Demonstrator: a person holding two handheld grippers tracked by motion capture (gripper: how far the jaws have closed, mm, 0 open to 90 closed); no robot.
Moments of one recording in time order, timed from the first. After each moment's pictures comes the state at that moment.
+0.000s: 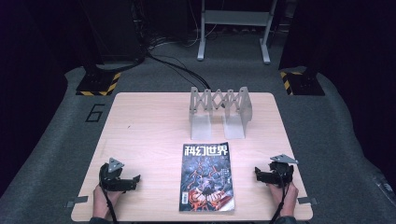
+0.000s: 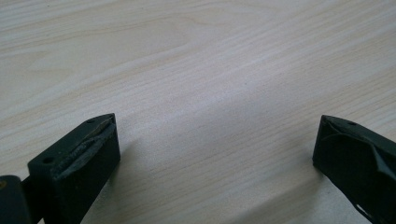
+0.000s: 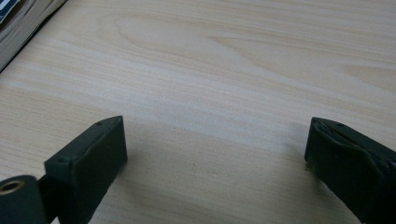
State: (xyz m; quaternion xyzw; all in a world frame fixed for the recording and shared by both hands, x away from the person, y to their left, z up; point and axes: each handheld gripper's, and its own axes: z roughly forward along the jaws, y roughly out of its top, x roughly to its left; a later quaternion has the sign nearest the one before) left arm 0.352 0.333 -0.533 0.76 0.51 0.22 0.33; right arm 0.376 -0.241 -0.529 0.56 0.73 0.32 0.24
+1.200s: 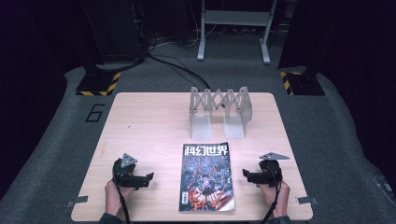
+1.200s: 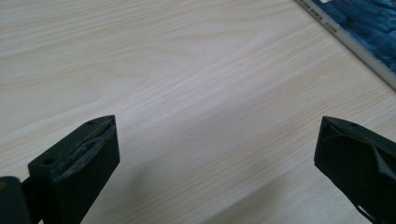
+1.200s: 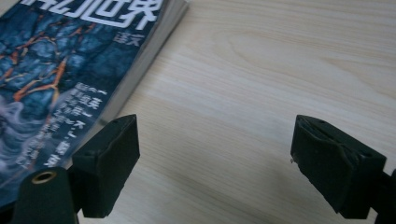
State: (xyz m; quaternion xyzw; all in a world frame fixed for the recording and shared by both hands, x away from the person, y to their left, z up) left arm 0.362 0.287 -0.515 0.78 0.48 0.18 0.36; right arm 0.373 -0.205 -0.507 0.52 0.76 0.36 0.15
